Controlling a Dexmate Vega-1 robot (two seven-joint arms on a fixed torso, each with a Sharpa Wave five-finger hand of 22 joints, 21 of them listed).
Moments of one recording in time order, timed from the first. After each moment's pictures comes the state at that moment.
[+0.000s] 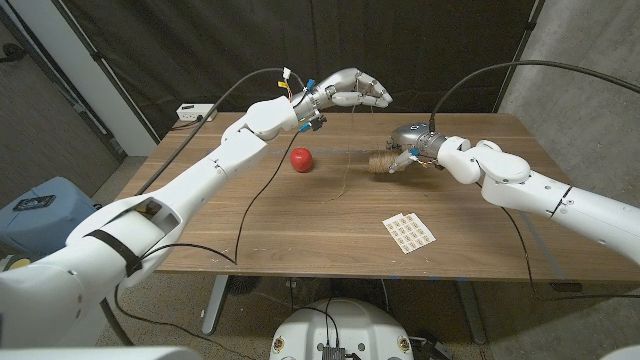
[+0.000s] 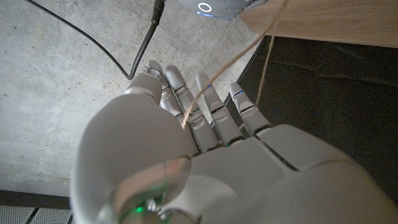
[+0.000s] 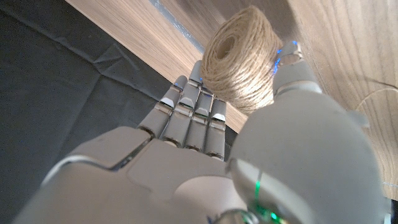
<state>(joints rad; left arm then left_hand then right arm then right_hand) 0.34 0.45 0.71 -1.32 -0.27 -0.45 -0.41 1.12 0.08 0.32 -0.15 0.18 1.08 -0.14 0.33 0.19 0.99 -0.21 0.35 0.51 0.71 -0.16 0.30 0.22 0.37 0.07 0.22 0.18 -0.51 -1.01 -0.88 -1.86 -0.65 -0.22 0.17 1.01 -0.12 0.31 -0.16 0.19 0.76 0.04 0.36 0.23 0.74 -0.01 0.55 0.38 0.74 -0.08 0.30 0.44 0.50 -0.05 0.20 0.17</state>
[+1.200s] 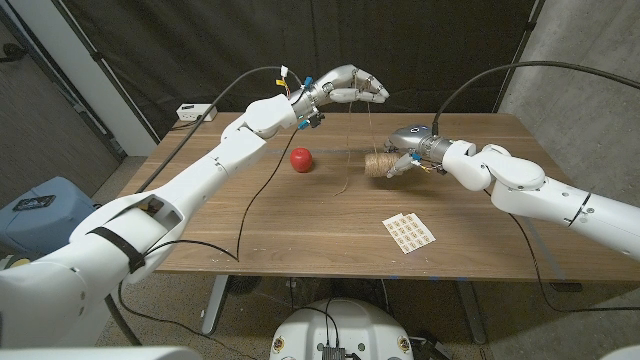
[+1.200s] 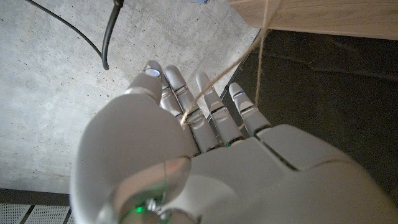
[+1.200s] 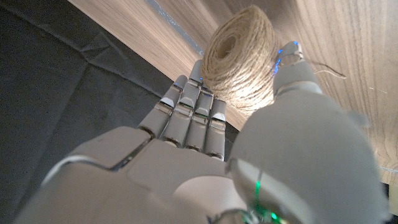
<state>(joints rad) 0.33 0.44 0.70 -1.29 -0.26 -0.45 -0.38 1.12 0.08 0.31 -0.15 0.18 1.08 -0.13 0.32 0.19 0.99 -0.21 0.34 0.52 0.71 -0.16 0.29 0.22 0.38 0.06 0.22 0.18 -0.58 -1.08 -0.82 -1.98 -0.62 -0.19 0.14 1.00 -0.12 0.30 -0.15 0.19 0.76 0.04 0.37 0.22 0.74 0.00 0.55 0.39 0.75 -0.08 0.29 0.45 0.50 -0.04 0.20 0.17</state>
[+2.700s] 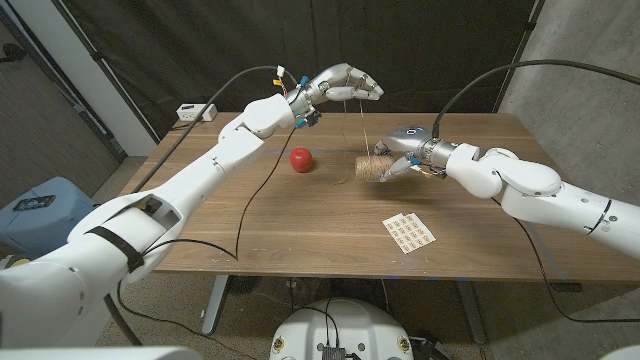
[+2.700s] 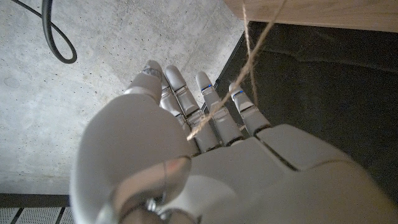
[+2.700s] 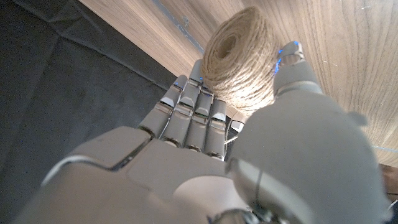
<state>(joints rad) 0.32 0.44 0.70 -1.27 -0.23 -0.44 -0.34 1.12 0.08 0.31 -0.15 0.18 1.08 -0.13 0.32 0.19 0.99 -0.21 0.33 0.53 0.71 -0.17 0.29 0.23 0.38 0.06 0.22 0.18 -0.66 -1.15 -0.76 -2.09 -0.58 -0.14 0.09 1.00 -0.12 0.30 -0.16 0.19 0.76 0.04 0.37 0.23 0.75 0.00 0.55 0.39 0.76 -0.08 0.28 0.45 0.50 -0.05 0.20 0.17</state>
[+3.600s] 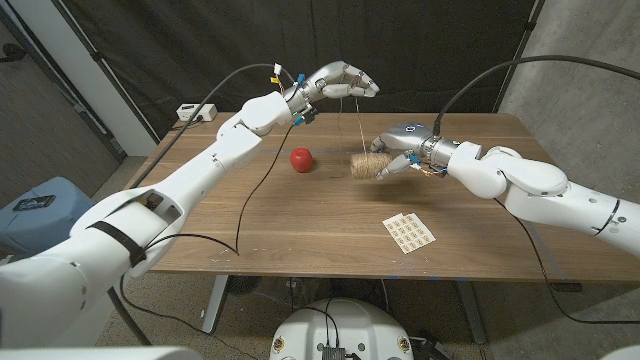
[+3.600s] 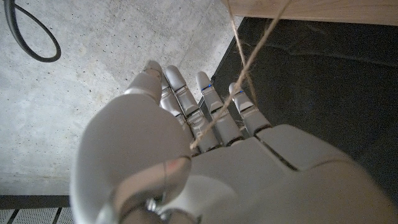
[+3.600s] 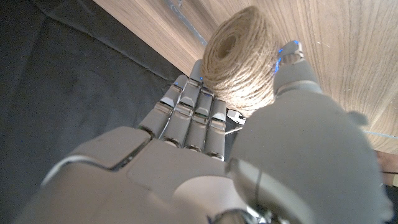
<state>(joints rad) 0.29 0.43 0.70 -1.21 -0.23 -0.47 -0.34 1.12 0.08 0.30 -0.15 0.18 1.07 -0.14 0.32 0.20 0.99 -0.21 0.32 0.53 0.71 -0.17 0.29 0.23 0.38 0.06 0.22 0.18 -0.68 -1.17 -0.73 -2.14 -0.56 -0.11 0.06 1.01 -0.12 0.30 -0.16 0.19 0.76 0.04 0.37 0.23 0.75 0.00 0.54 0.39 0.76 -0.08 0.28 0.46 0.50 -0.05 0.20 0.17</state>
